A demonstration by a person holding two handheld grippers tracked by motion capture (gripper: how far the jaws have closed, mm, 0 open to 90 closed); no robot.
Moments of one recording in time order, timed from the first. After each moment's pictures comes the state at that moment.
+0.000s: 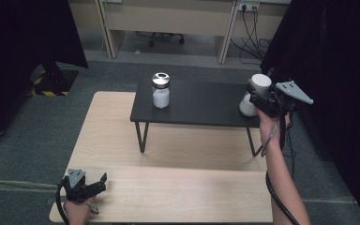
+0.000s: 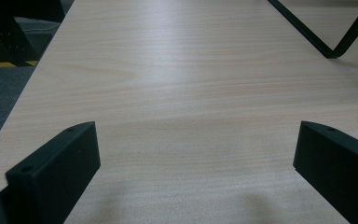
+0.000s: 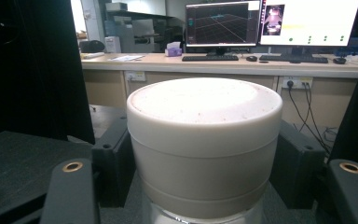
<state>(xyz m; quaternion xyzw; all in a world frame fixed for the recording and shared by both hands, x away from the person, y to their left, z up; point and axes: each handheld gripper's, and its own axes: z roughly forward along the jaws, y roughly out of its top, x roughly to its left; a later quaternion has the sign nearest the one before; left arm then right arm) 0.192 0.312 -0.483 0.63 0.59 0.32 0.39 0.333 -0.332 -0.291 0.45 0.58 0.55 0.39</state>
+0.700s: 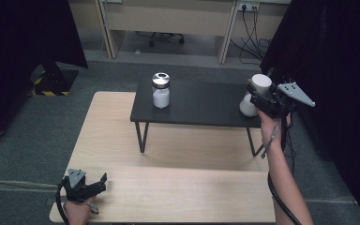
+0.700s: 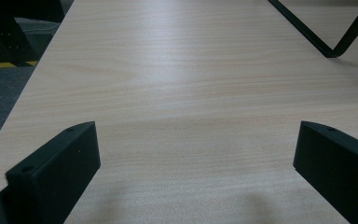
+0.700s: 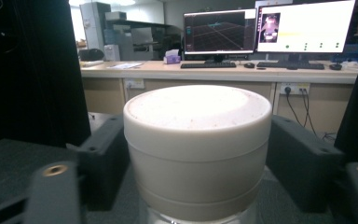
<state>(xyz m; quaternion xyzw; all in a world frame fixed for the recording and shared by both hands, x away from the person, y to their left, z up) 0.192 0.312 -0.483 0.63 0.59 0.32 0.39 0.330 -0.332 -0.297 0.44 0.57 0.57 0.40</state>
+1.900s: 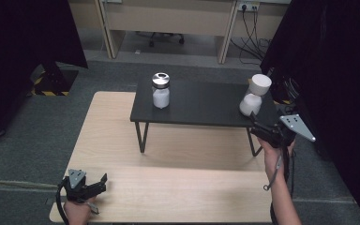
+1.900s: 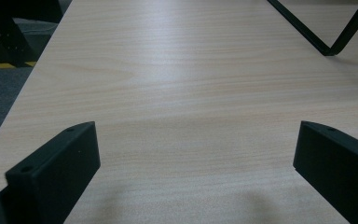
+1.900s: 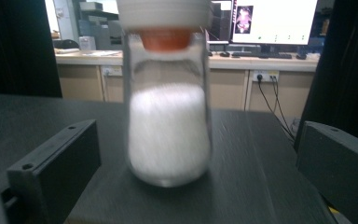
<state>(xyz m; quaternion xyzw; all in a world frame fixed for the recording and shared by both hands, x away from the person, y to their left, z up) 0.191 0.311 -0.483 0.64 0.58 0.32 0.39 0.266 -0.335 -0.357 0.47 0.56 0.53 0.43</state>
